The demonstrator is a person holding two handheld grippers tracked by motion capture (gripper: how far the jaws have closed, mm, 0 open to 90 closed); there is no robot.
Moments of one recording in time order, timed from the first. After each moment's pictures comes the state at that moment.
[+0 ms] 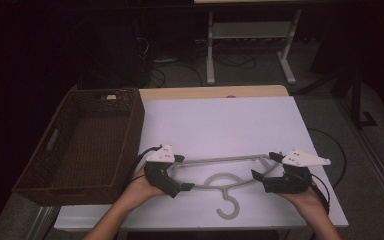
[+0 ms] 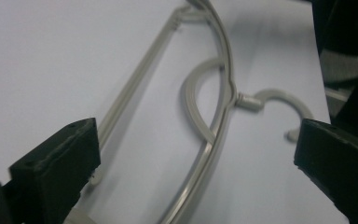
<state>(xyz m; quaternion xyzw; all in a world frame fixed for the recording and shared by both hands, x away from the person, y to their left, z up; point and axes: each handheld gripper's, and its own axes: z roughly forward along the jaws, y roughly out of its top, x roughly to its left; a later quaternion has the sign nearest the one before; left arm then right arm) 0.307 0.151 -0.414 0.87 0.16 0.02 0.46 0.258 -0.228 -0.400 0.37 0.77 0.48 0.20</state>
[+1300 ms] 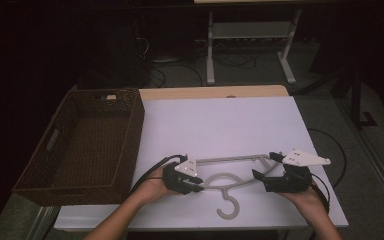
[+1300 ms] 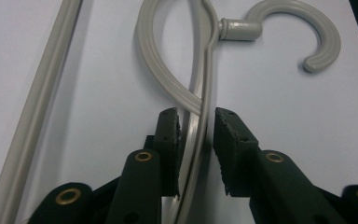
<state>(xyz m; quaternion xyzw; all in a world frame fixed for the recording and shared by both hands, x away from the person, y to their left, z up) 0.314 0.108 -0.443 0.93 0.04 0.00 0.35 0.261 -0.231 -0.404 0.37 0.77 0.48 0.20</state>
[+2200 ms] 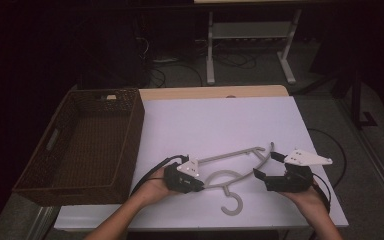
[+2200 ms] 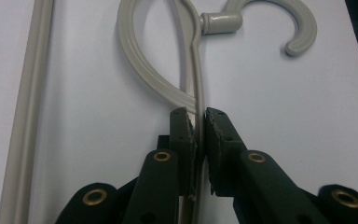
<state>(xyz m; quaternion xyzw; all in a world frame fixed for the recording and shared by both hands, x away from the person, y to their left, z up) 0.311 0.104 -0.439 0.94 0.05 0.00 0.34 0.261 -0.234 -0.403 0.38 0.77 0.48 0.20</state>
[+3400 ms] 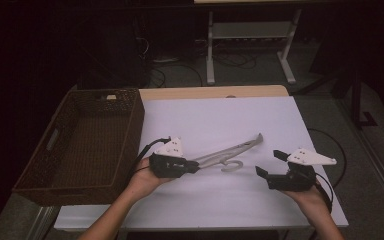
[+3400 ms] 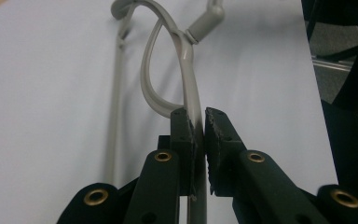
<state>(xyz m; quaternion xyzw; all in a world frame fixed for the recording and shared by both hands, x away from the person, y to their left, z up) 0.316 0.136 -0.381 0.89 0.11 0.04 0.45 0.260 -0.238 -0.400 0.39 0.76 0.49 0.21</state>
